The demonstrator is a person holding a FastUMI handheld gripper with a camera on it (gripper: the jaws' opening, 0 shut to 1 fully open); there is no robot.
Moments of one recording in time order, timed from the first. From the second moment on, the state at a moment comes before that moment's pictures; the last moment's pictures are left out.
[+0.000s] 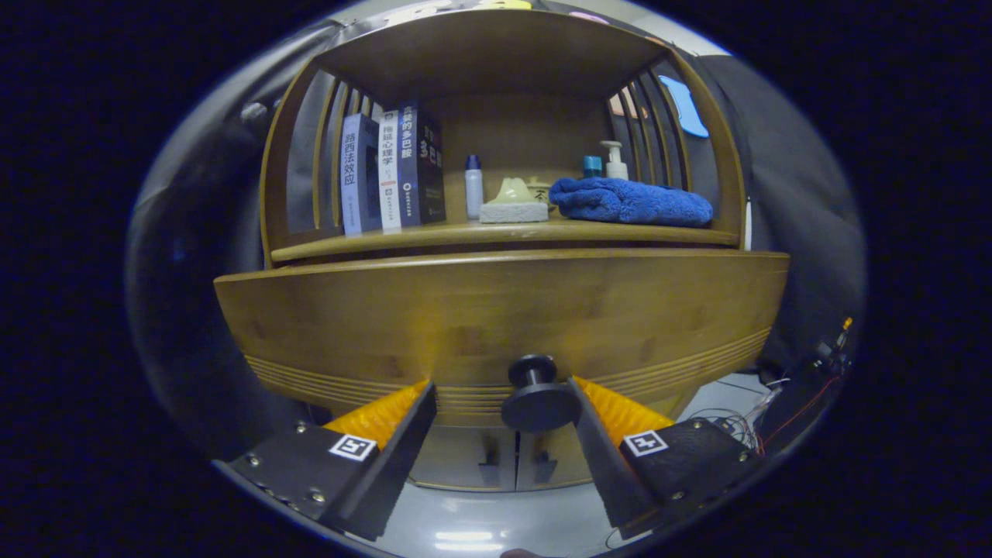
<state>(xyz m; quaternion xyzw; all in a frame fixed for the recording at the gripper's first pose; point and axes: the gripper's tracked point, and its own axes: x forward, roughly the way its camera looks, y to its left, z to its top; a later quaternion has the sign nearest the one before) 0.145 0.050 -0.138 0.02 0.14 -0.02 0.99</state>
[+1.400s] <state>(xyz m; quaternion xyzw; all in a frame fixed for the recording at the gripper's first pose) 0.200 0.055 -0.144 0.02 0.13 -0.02 0.99</state>
